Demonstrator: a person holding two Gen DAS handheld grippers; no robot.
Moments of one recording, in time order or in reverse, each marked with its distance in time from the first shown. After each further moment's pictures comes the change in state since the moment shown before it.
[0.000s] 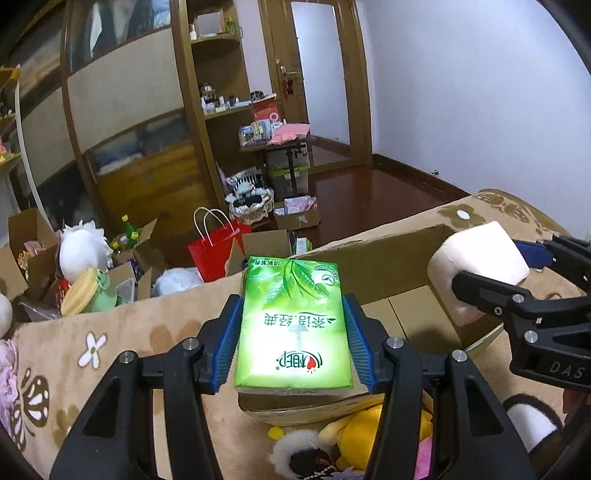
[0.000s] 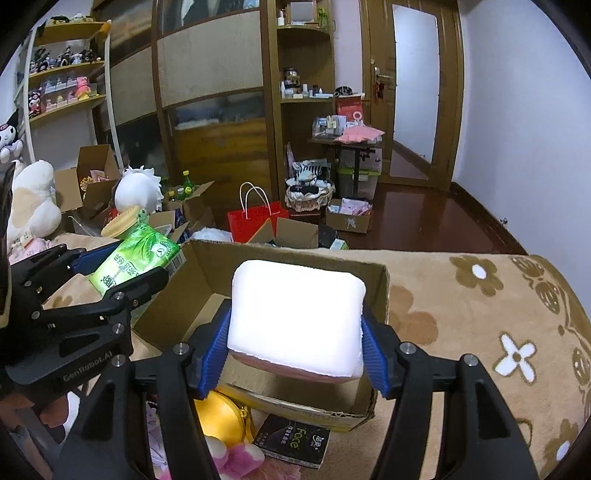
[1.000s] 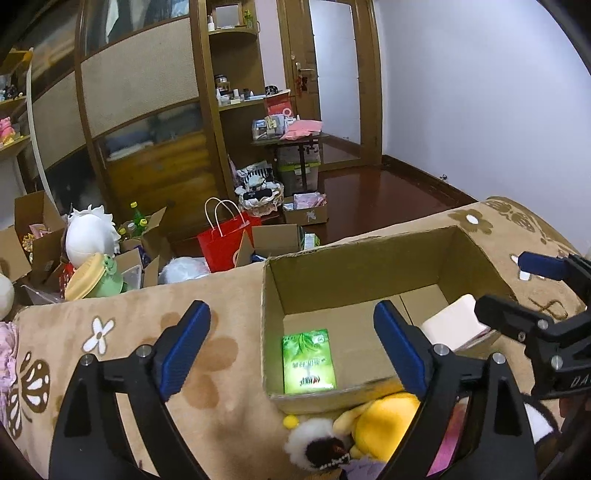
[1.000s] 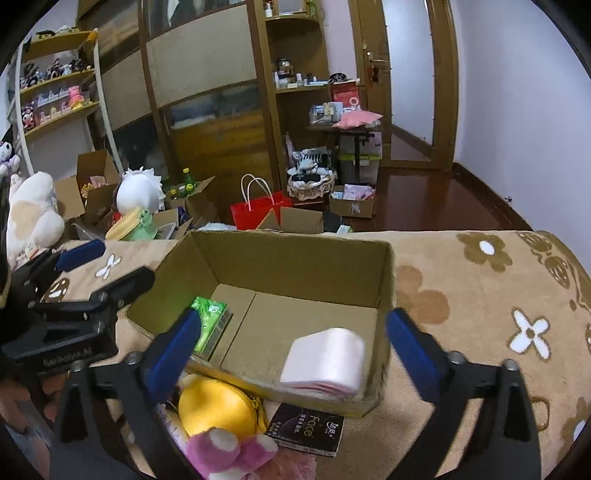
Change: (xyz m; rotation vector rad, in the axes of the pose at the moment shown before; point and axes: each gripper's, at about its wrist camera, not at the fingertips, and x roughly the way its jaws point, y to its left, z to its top) left arm -0.009 0.020 -0.007 -0.053 0.015 0.016; right arm 0.004 -0.006 -0.008 0.068 0.031 0.023
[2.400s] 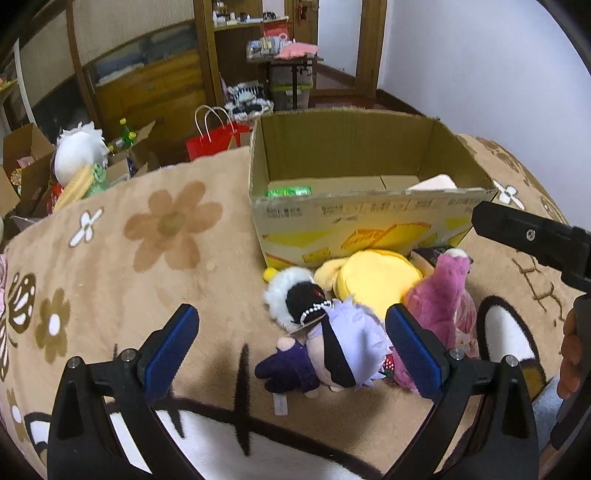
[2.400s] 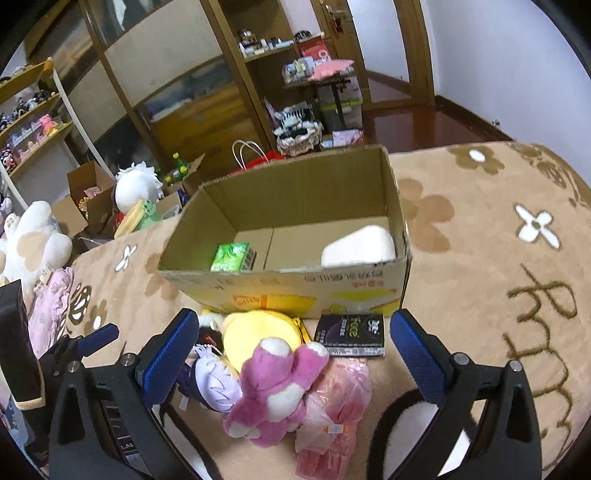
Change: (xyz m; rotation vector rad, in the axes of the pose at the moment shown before) left arm -0.023 -0.001 -0.083 -0.057 0.313 -0.071; right arm -0.019 0.008 -0.051 0.215 0.174 0.034
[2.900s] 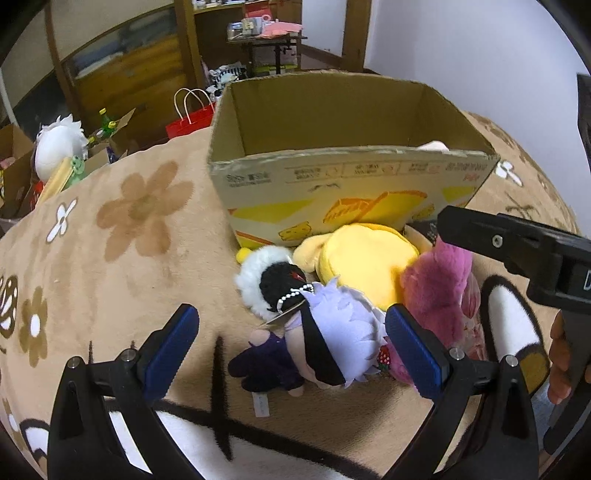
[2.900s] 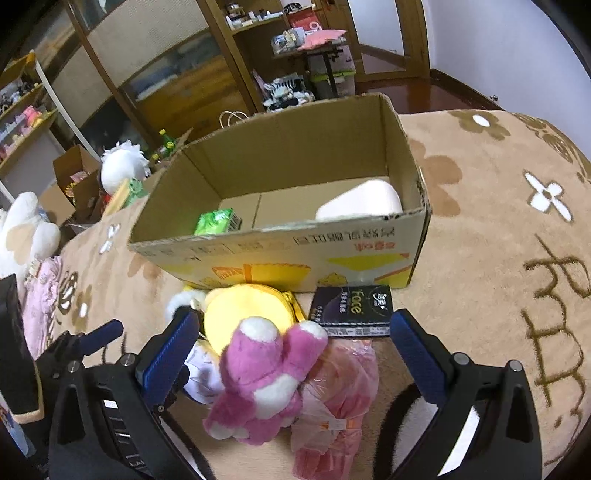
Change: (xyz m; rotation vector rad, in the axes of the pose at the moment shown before) left arm 0.027 -0.016 -0.007 0.048 0.070 -0.036; right arm 0.036 -0.003 -0.012 0.022 0.103 -0.028
